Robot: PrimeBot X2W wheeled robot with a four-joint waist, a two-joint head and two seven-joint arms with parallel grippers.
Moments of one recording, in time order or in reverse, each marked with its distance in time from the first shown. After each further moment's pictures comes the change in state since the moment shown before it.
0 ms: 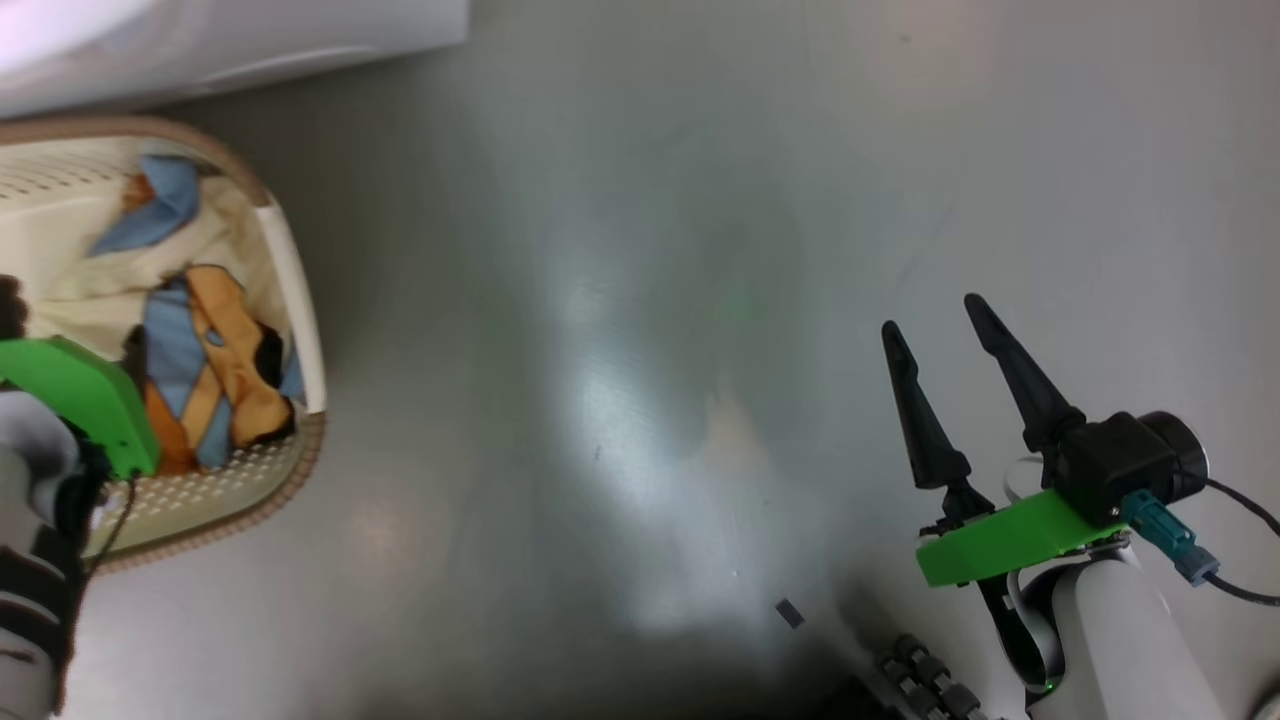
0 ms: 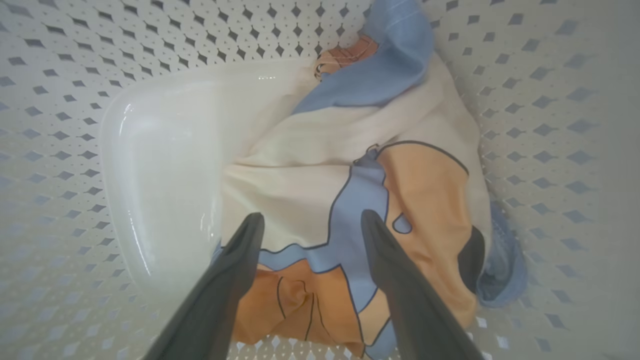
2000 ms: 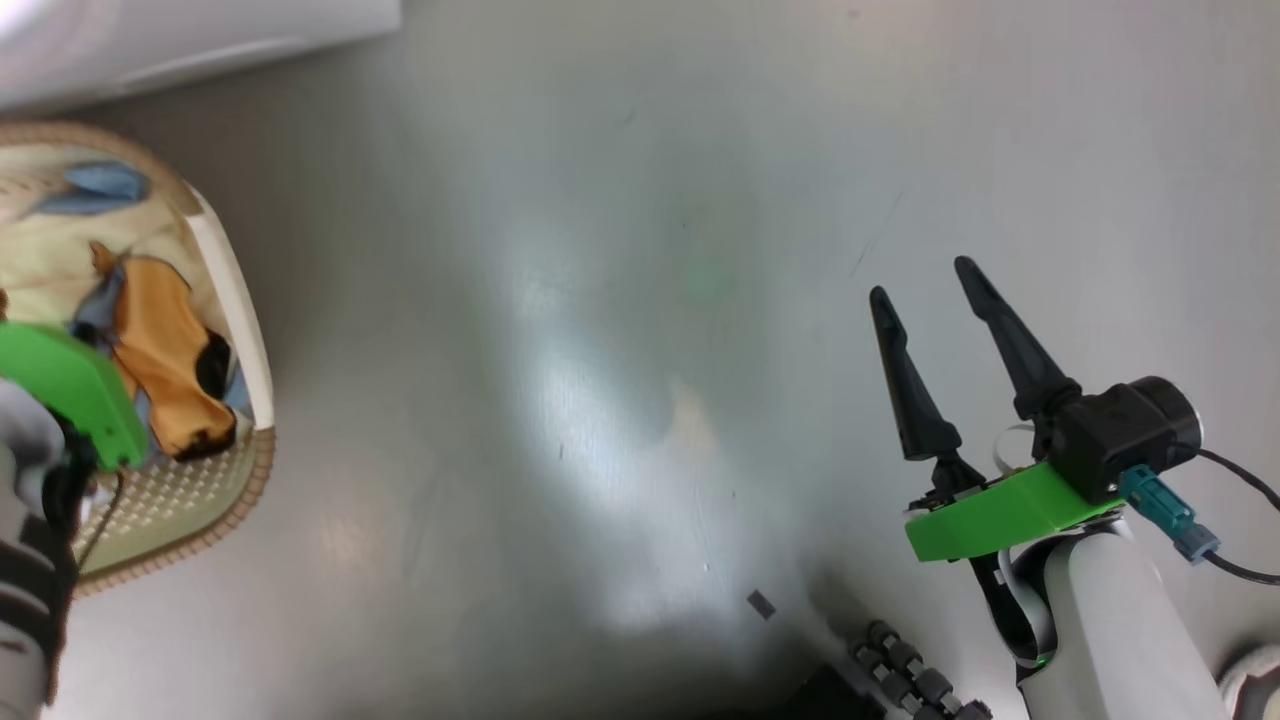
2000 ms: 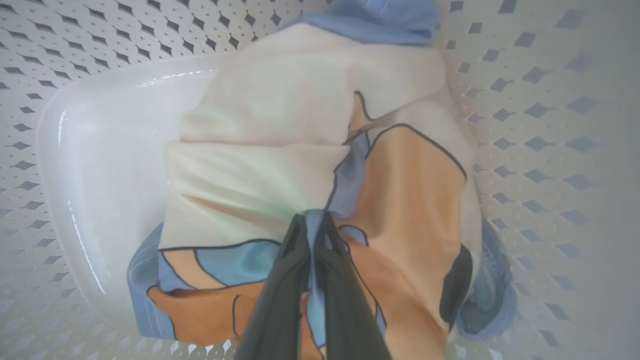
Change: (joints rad) left arm -0.049 0.015 -0.040 0.044 -0.064 0.027 0.038; right arm -0.050 0.002 0.022 -0.014 0.008 0.000 0.000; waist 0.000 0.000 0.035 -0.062
